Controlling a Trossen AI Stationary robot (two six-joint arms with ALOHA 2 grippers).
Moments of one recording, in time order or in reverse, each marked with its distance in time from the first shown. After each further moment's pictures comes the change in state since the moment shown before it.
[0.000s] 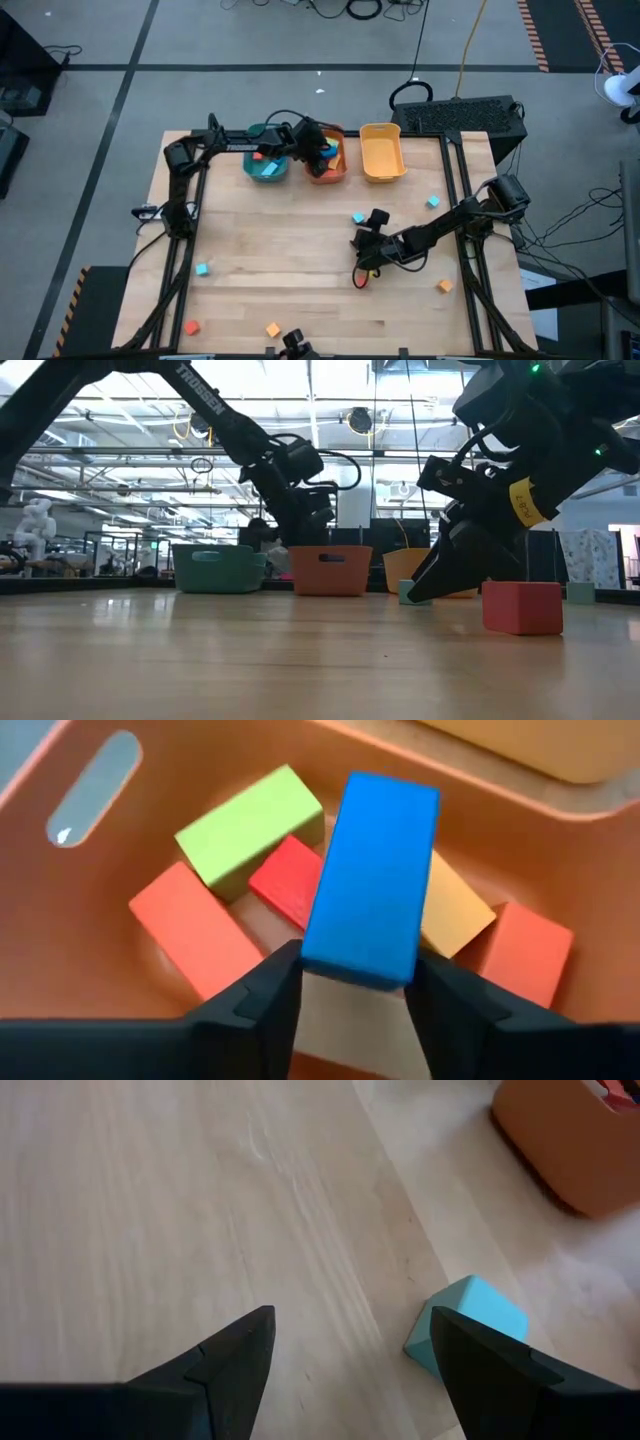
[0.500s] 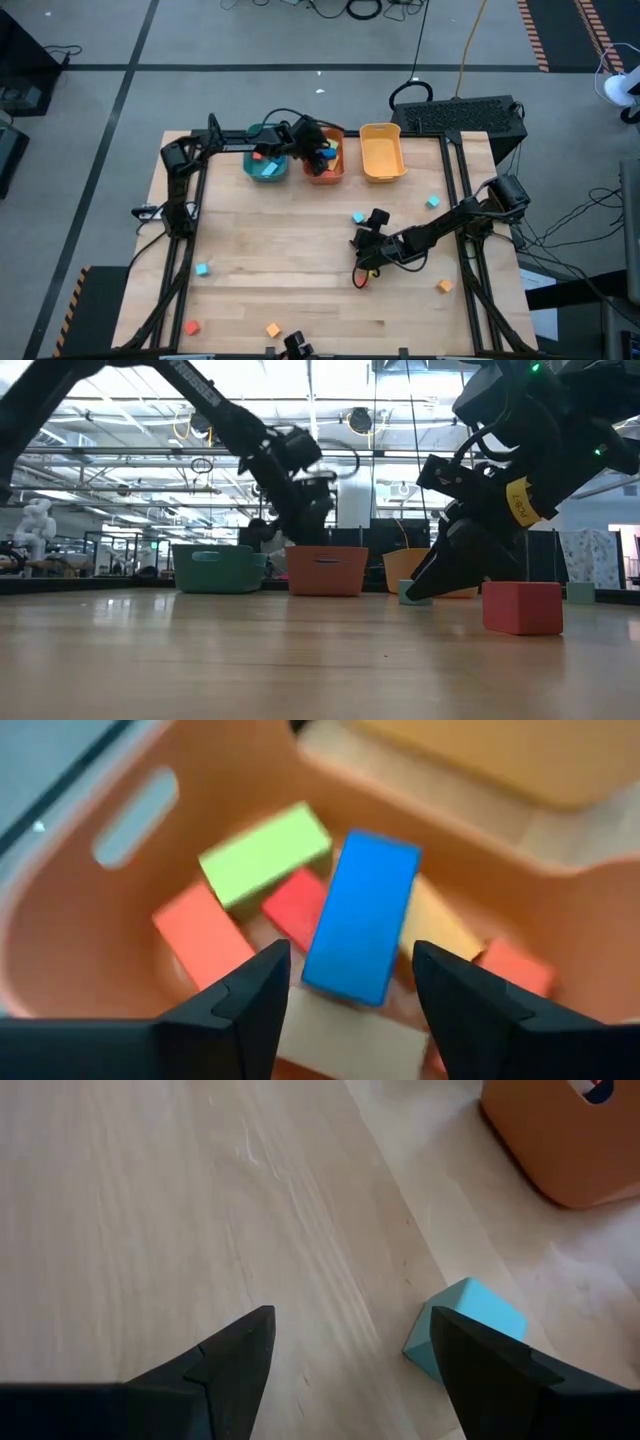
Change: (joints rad) left arm -0.009 -0.035 0.000 0.001 -0.015 -0.001; right arm 0.000 0.000 0.000 0.008 0.007 0.015
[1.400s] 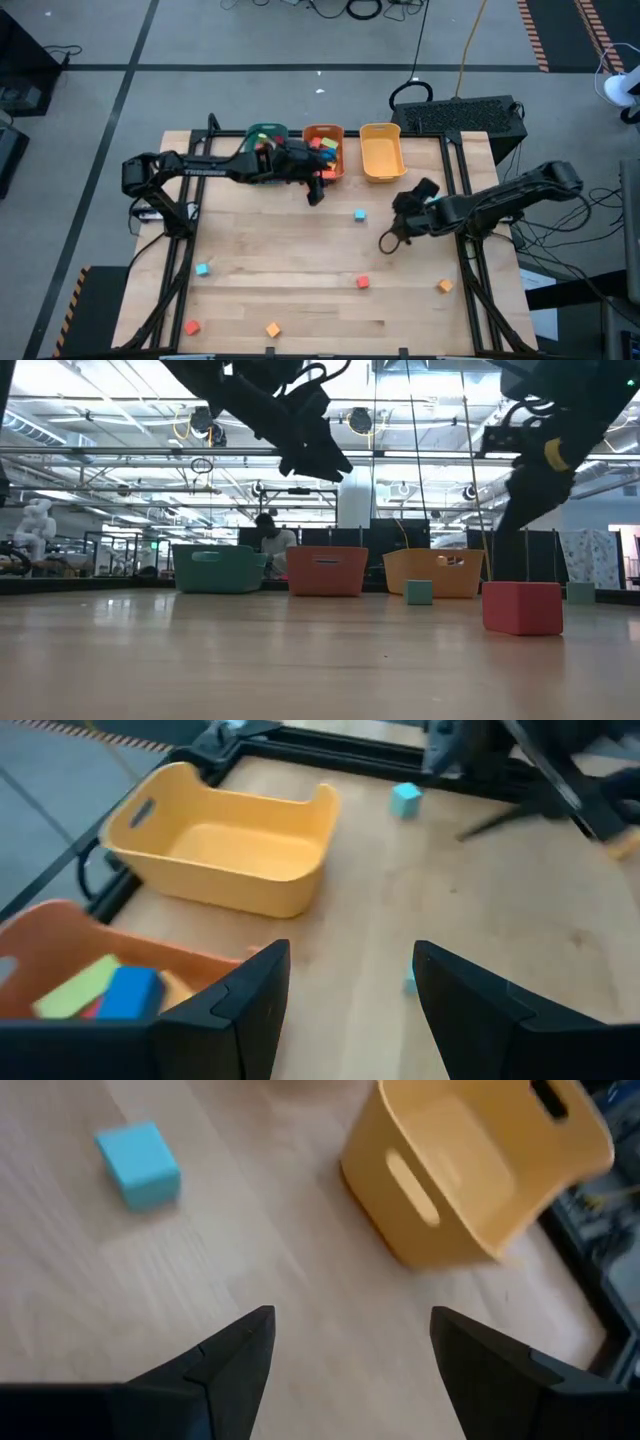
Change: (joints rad) left arm -0.272 -0.331 -0.195 0.189 0.026 -0.025; right arm -0.117 -0.542 0.000 -0.916 0.018 0.273
